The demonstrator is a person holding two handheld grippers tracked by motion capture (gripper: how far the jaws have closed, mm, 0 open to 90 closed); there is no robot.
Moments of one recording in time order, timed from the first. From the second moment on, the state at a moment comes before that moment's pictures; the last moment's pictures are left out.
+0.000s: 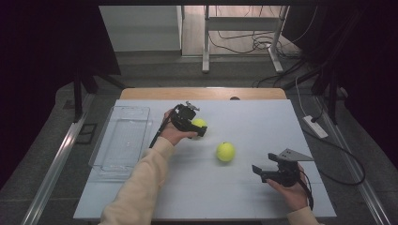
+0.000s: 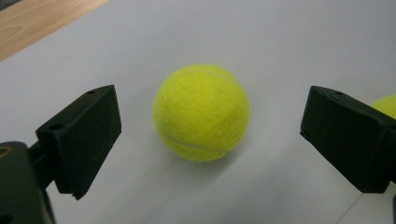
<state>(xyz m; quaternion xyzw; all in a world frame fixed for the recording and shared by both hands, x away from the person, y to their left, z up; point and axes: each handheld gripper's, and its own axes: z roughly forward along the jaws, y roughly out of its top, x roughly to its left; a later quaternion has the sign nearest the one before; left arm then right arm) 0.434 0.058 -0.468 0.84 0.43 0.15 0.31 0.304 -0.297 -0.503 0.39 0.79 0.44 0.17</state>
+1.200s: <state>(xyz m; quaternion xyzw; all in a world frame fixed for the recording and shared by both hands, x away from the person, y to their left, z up) 0.456 0.042 -0.500 0.84 0.43 0.13 0.29 0.304 -0.298 -0.504 0.39 0.79 0.44 0.18</state>
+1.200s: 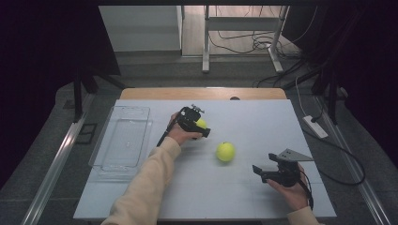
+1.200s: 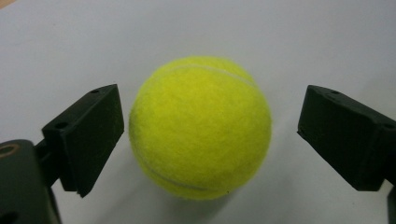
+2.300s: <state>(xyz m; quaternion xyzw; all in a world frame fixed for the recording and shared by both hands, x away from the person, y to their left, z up) 0.446 0.063 -0.481 0.83 0.44 0.13 0.33 0.304 -0.298 -0.504 0.39 0.79 0.44 0.18</state>
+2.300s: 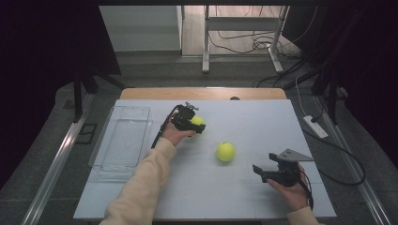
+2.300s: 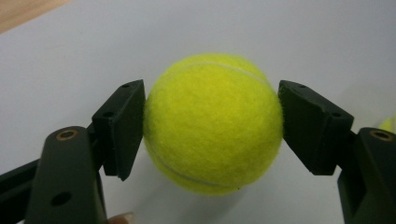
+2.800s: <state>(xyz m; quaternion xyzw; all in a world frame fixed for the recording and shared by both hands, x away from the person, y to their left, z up) 0.436 0.070 -0.468 0.82 0.43 0.13 0.34 0.304 -0.299 -0.503 0.40 0.78 0.44 0.18</state>
